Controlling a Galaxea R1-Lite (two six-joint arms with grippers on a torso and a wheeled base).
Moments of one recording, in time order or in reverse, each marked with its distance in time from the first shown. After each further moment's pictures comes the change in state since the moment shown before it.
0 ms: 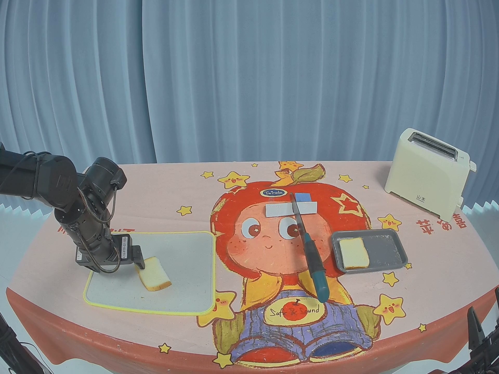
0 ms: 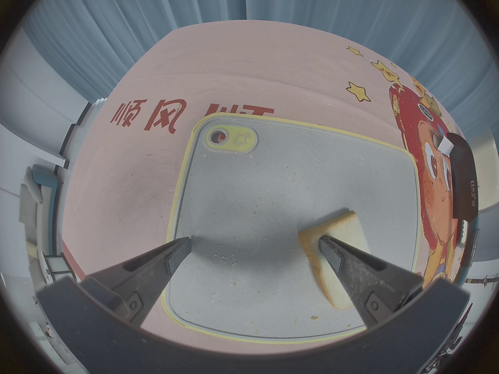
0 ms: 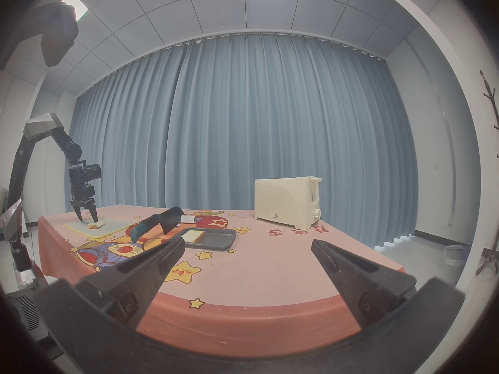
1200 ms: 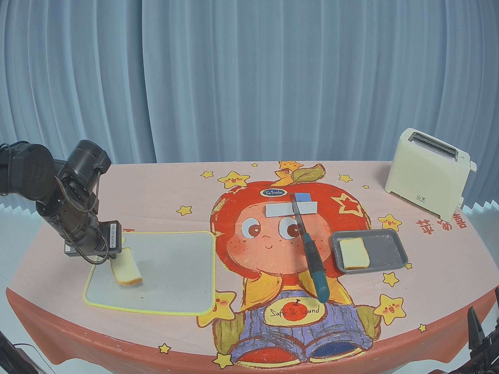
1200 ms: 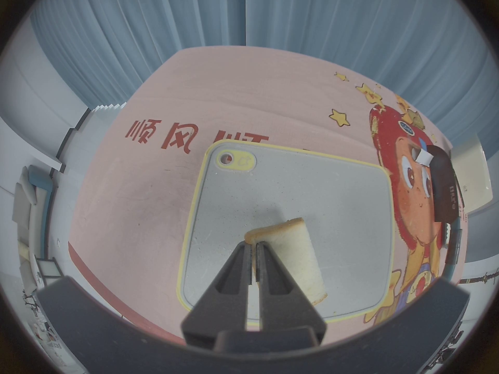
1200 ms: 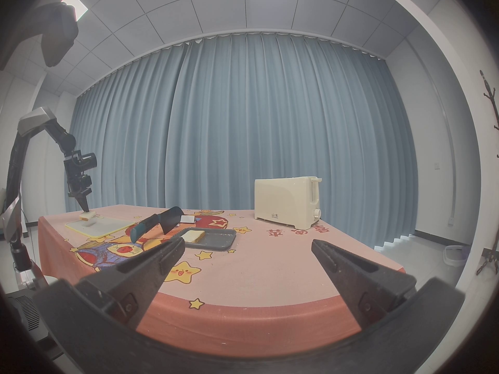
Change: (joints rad) left arm -0.001 -0.115 -0.004 0.004 -0.004 0.007; right arm 0.000 0.000 0.000 0.000 0.000 0.000
